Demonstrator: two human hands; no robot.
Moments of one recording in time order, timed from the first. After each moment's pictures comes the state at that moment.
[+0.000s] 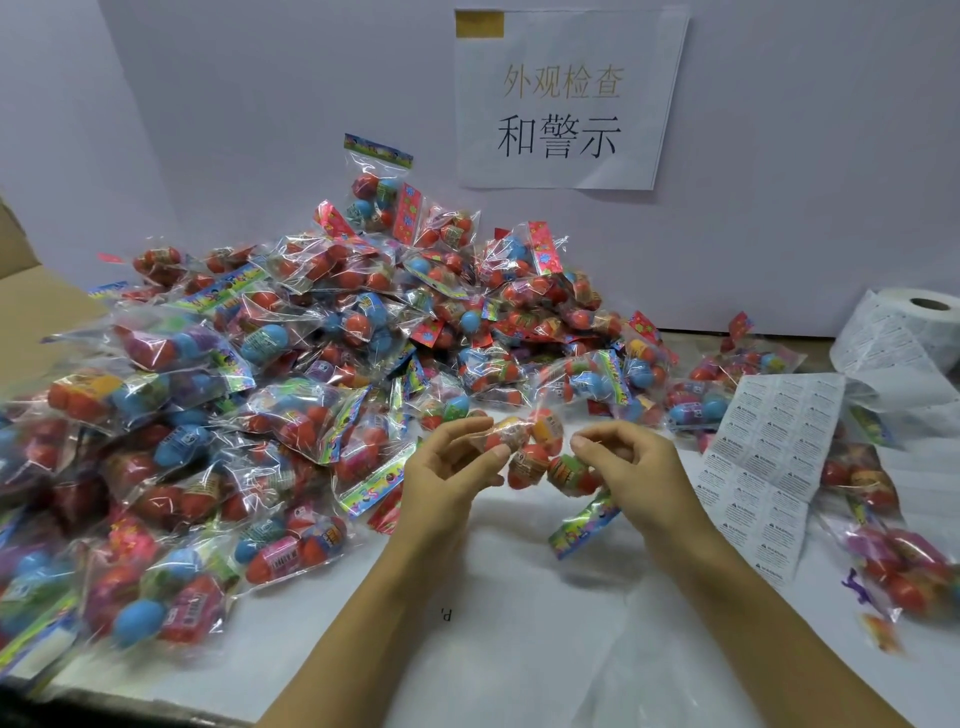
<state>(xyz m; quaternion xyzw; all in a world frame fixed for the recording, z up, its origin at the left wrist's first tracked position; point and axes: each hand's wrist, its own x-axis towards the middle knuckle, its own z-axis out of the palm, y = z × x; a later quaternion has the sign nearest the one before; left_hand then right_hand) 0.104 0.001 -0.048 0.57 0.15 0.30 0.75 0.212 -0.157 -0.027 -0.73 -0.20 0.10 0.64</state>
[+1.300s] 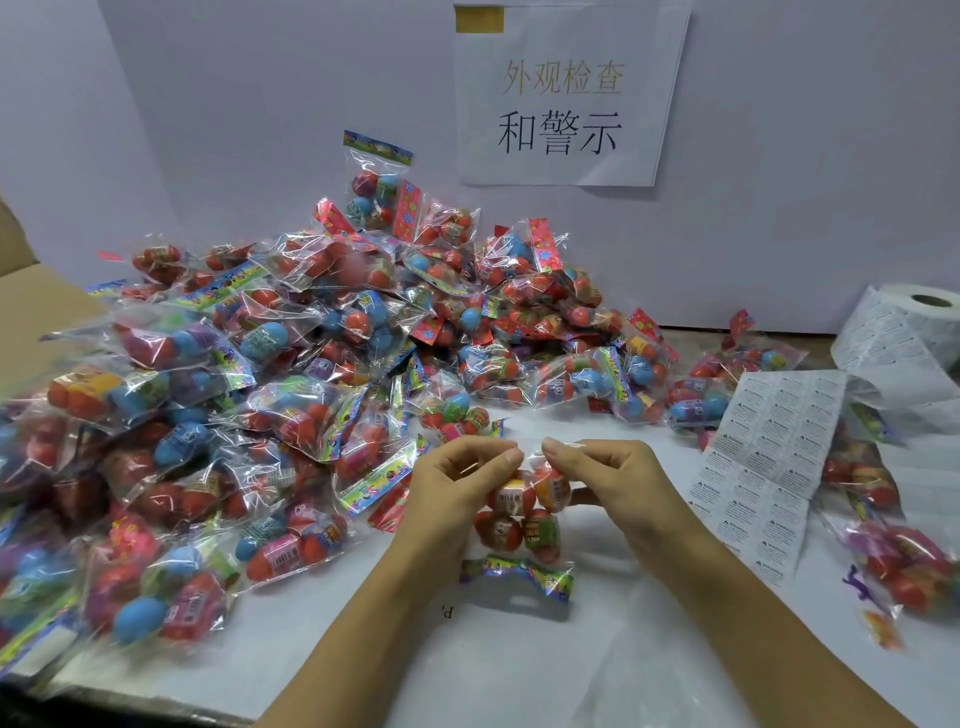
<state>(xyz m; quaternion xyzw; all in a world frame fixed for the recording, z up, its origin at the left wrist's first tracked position) 0.100 -0.005 -0.043 0.58 0.16 0.24 0.77 0.196 -0.150 -0.019 -0.68 -0.26 0.22 0.65</state>
